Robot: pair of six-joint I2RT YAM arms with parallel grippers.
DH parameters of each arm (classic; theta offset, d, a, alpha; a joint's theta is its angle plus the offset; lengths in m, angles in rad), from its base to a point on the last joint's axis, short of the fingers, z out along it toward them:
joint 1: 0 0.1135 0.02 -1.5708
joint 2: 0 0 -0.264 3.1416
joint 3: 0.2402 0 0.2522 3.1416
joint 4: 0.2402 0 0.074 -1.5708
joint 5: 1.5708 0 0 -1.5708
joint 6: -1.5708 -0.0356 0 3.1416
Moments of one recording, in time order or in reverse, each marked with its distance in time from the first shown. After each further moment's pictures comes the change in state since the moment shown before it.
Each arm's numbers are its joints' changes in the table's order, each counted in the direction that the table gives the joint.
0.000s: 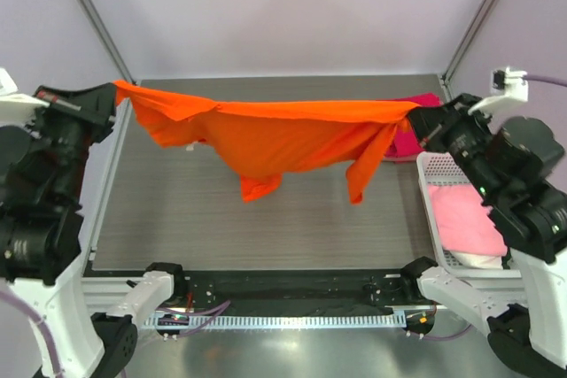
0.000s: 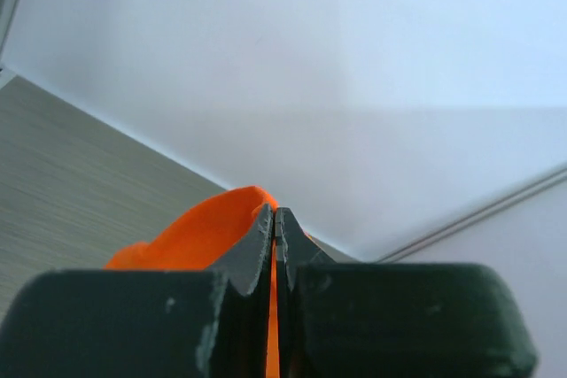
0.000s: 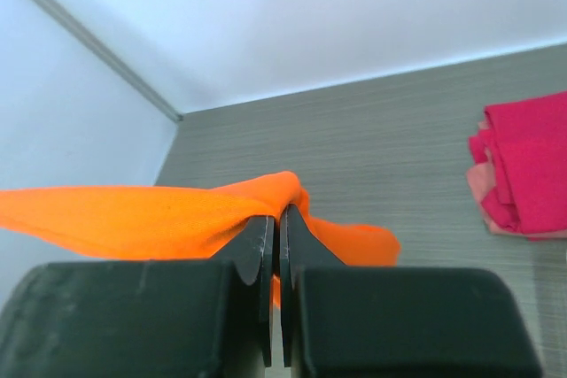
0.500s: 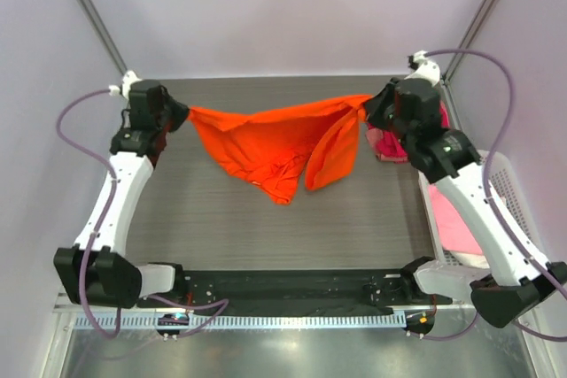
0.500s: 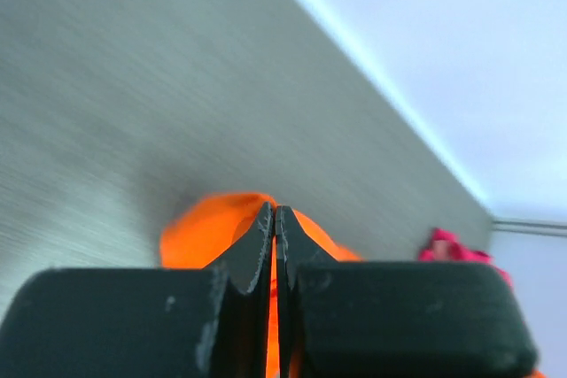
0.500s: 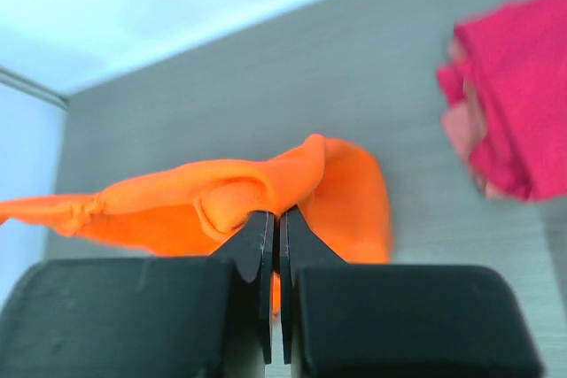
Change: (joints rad) left arm 0.002 0.313 -0.685 -0.451 0.020 0.148; right arm 0.016 0.258 -0.304 -0.248 0.109 -0.106
